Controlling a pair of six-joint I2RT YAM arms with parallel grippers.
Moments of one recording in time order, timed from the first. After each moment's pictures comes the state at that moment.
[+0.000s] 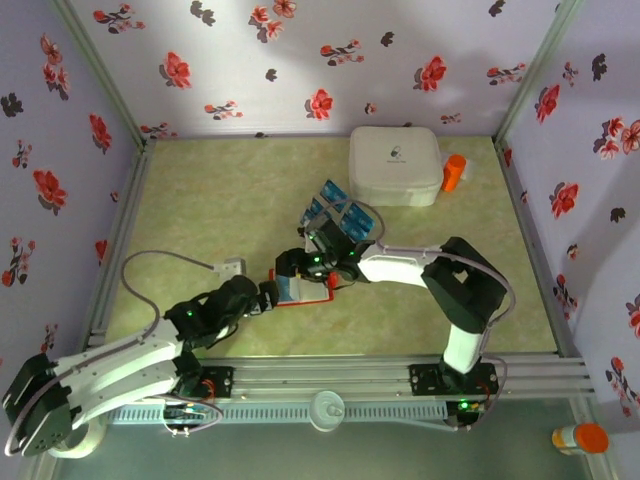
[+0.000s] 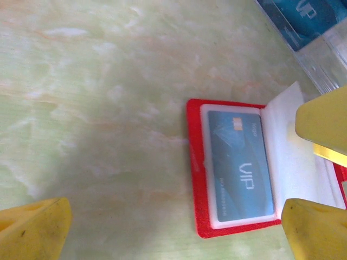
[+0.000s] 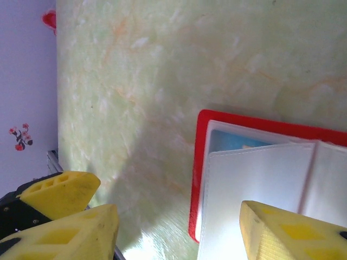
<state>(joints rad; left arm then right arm) -0.93 0.79 0.36 -0.41 -0.42 -0.91 0.89 1.80 1.01 0.04 -0.41 0.92</state>
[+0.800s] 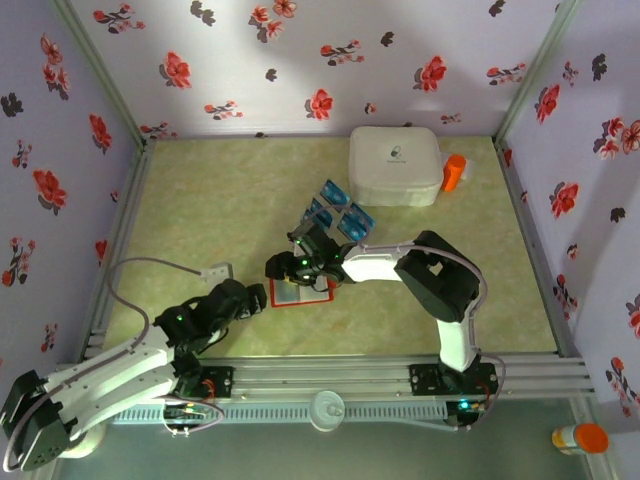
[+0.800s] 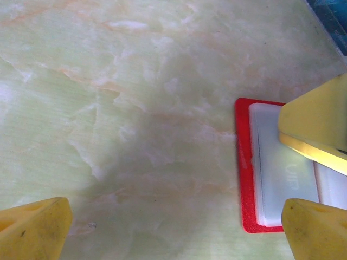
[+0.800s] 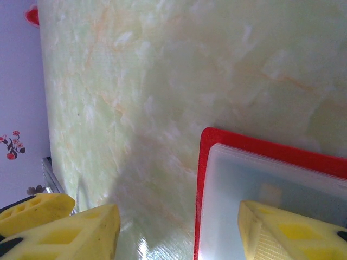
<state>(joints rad) -0.89 0.72 0.34 -0.53 -0.44 -0.93 0.92 1.94 1.08 0.11 -0.42 0.97</state>
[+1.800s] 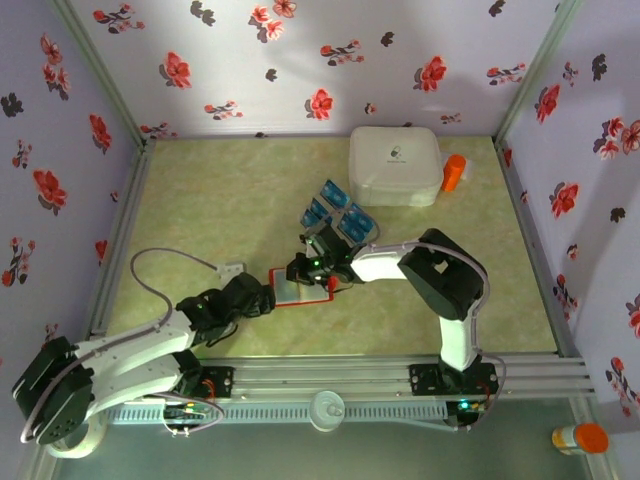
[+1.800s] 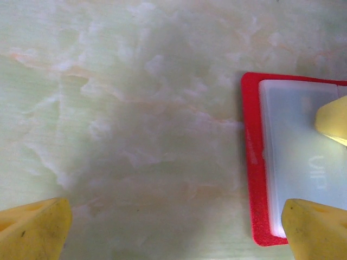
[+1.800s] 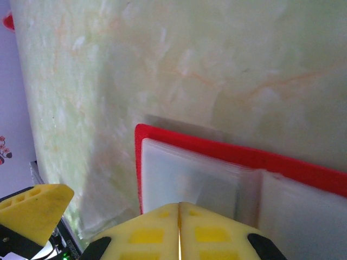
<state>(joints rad) -0.88 0.97 0.37 -0.38 -0.39 -0.87 0.87 1.93 1.00 0.13 -0.45 0.96</state>
